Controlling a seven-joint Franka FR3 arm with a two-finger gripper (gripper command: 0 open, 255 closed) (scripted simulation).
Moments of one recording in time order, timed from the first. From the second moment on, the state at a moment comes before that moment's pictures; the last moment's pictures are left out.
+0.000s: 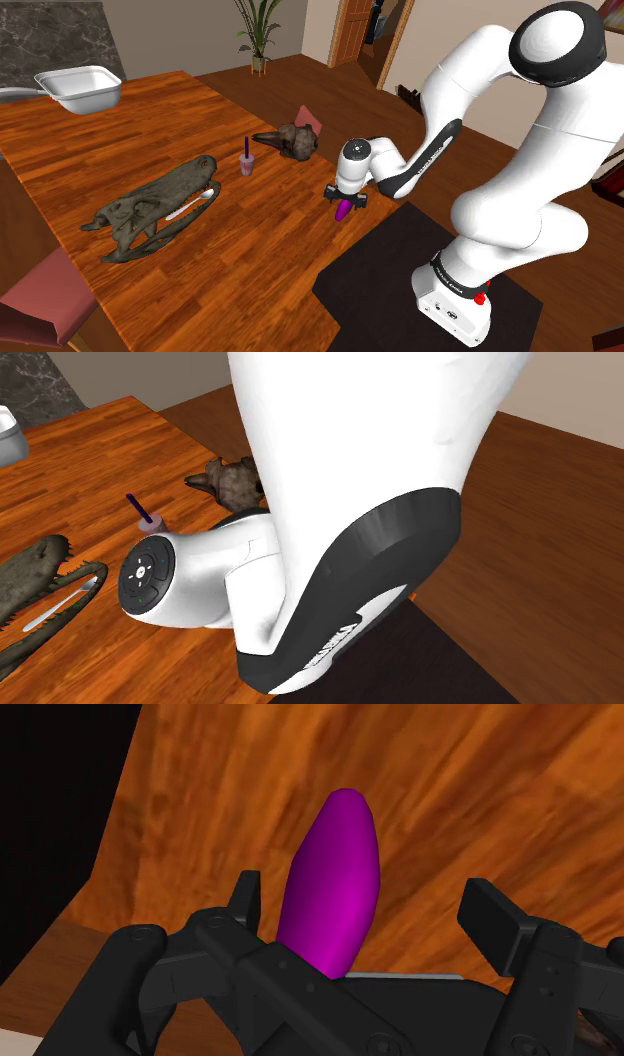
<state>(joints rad) -0.79 0.31 0.76 -2.66 -1.34 2.61 2.22</state>
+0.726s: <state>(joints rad) -0.76 0.41 0.70 -2.61 -1.47 2.58 2.30</state>
